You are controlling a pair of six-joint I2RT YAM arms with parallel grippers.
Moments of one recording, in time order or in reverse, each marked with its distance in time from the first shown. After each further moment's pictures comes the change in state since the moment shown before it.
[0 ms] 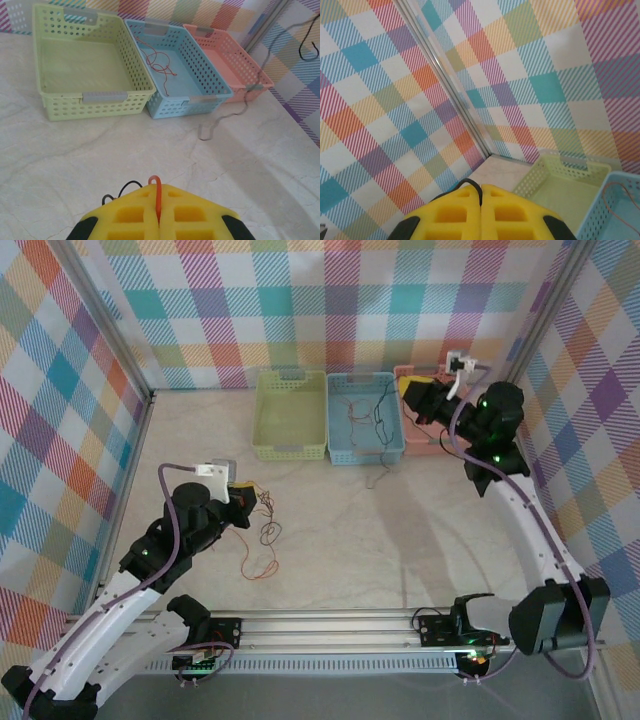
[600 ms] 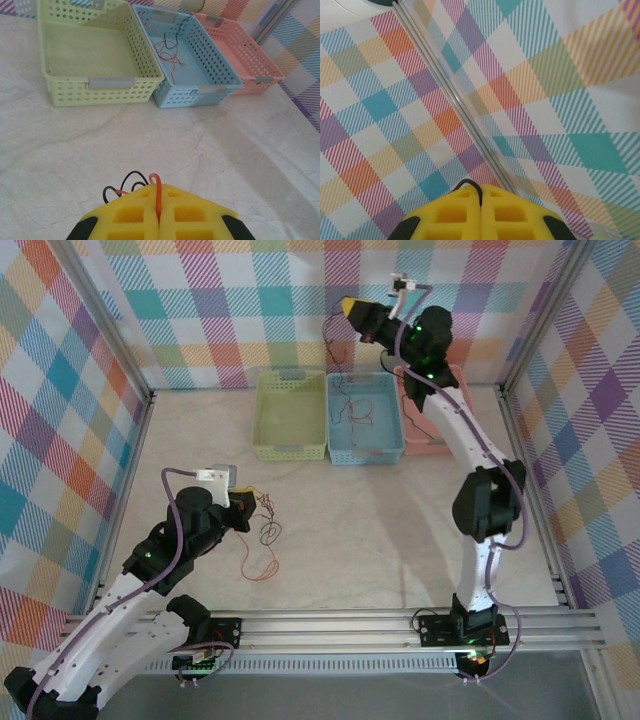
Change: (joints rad) left arm 0.010 -0.009 -0.048 0.002 0.000 -0.018; right arm 0.157 0.742 0.822 0.153 0.048 0.244
